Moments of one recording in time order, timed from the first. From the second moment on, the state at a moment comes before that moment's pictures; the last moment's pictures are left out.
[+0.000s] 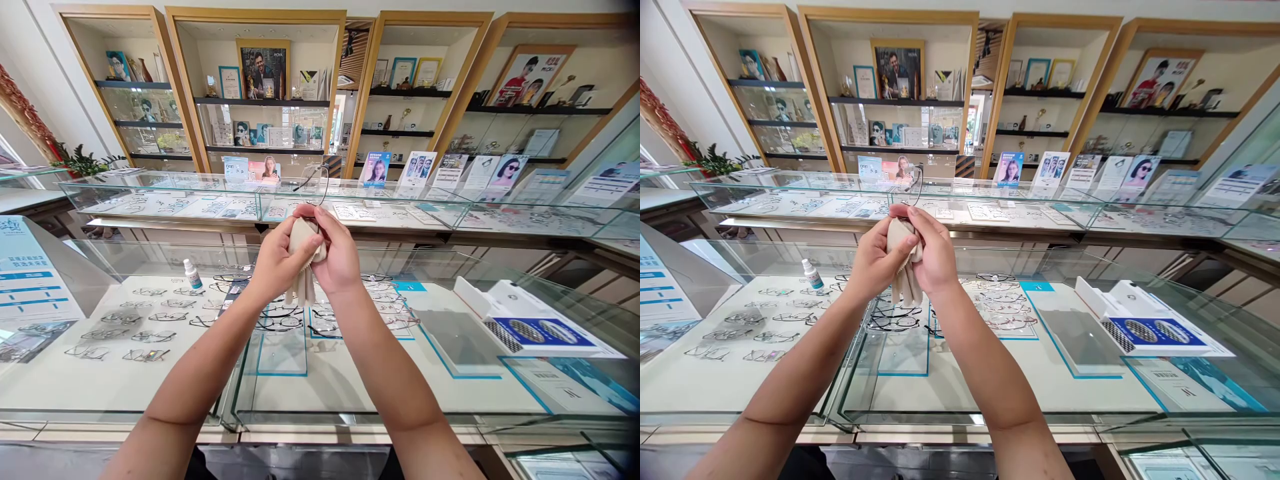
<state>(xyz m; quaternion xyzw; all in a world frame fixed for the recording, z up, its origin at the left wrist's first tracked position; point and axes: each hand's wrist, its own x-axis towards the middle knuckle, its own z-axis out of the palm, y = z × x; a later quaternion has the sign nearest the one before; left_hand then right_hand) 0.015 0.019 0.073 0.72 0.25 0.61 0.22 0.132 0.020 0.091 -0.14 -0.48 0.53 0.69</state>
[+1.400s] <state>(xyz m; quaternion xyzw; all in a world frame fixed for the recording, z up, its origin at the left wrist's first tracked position) 0.006 0.013 0.080 0.75 0.23 0.56 0.28 0.142 0.022 0.093 -0.18 -0.52 0.51 0.66</state>
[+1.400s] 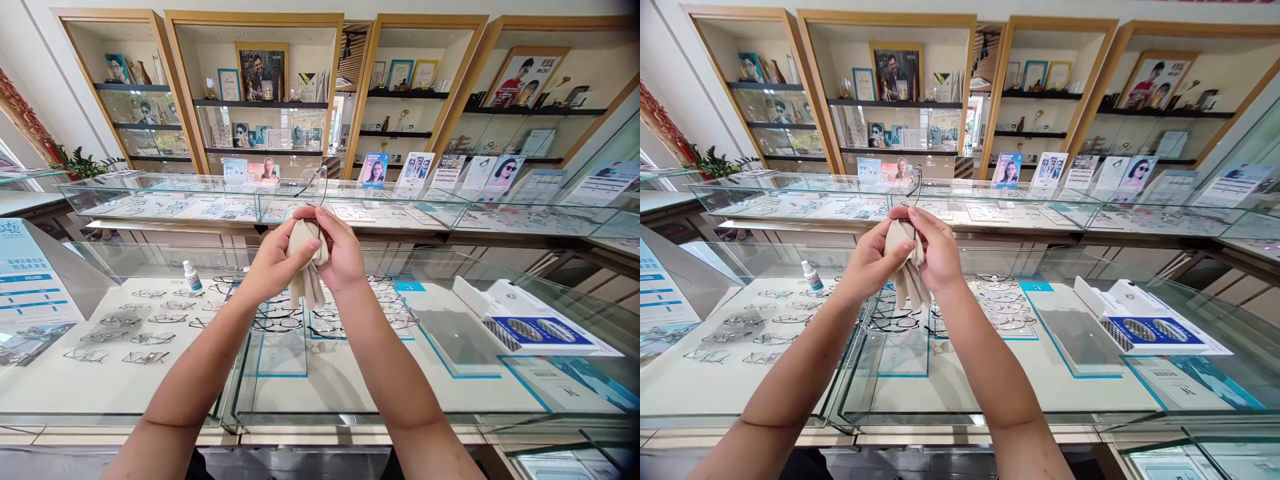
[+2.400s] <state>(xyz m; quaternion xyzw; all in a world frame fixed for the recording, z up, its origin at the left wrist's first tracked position) -0.034 0.032 0.097 0.60 0.28 0.64 0.39 0.169 0.023 0.100 -0.19 -0.72 0.41 0.53</state>
